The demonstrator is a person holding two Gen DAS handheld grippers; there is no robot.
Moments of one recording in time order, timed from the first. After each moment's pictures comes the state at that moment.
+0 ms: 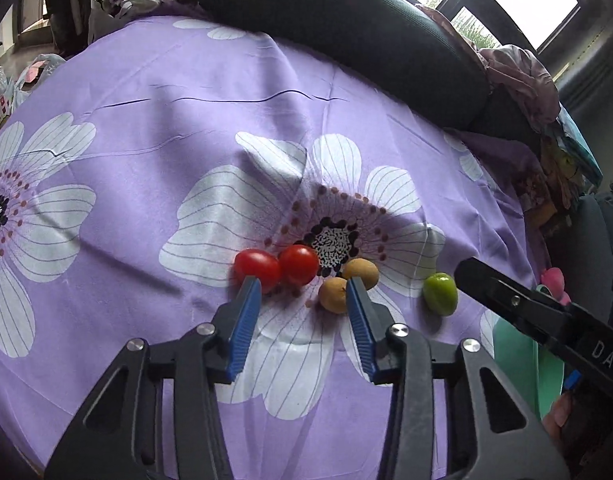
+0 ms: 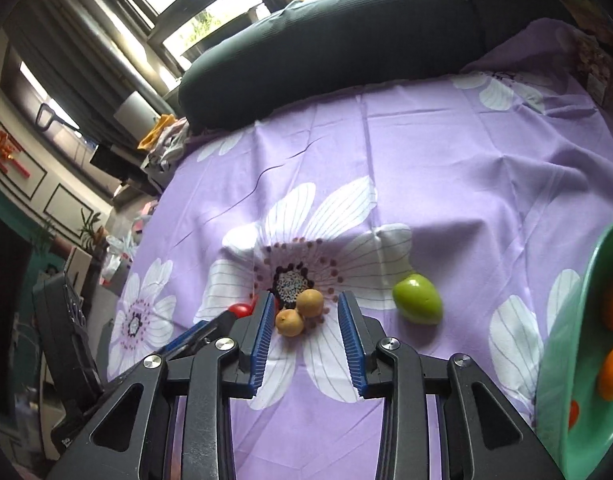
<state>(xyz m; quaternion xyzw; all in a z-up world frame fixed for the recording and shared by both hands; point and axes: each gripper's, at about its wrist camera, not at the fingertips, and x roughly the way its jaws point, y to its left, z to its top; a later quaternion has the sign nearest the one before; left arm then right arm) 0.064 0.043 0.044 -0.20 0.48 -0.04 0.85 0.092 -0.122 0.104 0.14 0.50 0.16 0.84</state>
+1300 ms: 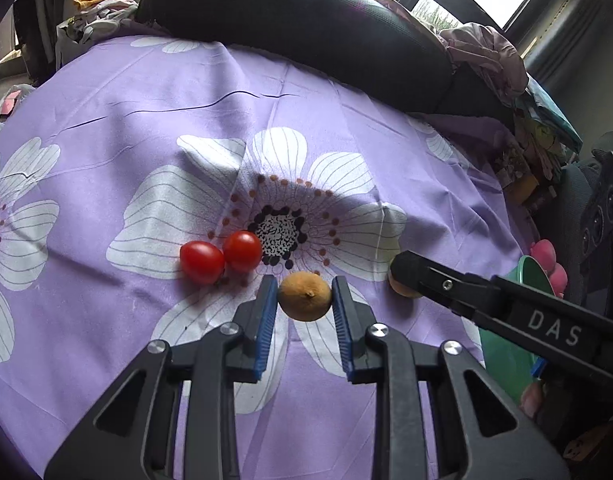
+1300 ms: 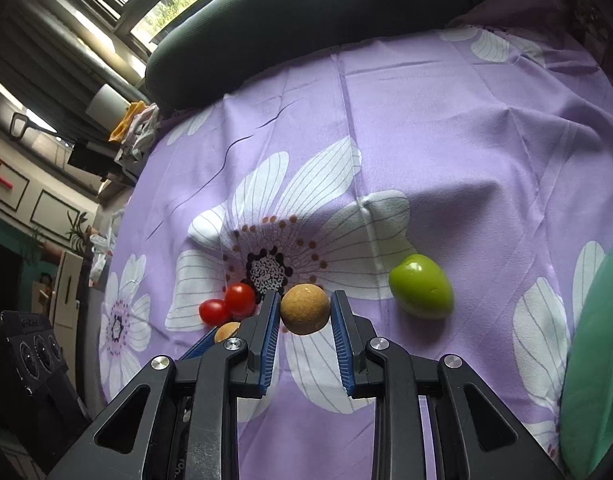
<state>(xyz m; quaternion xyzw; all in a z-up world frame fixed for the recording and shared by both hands) 0.048 0.015 0.054 -0.17 0.45 -0.09 0.87 0.083 -0.145 0.085 0.18 0.51 0.13 0.83</state>
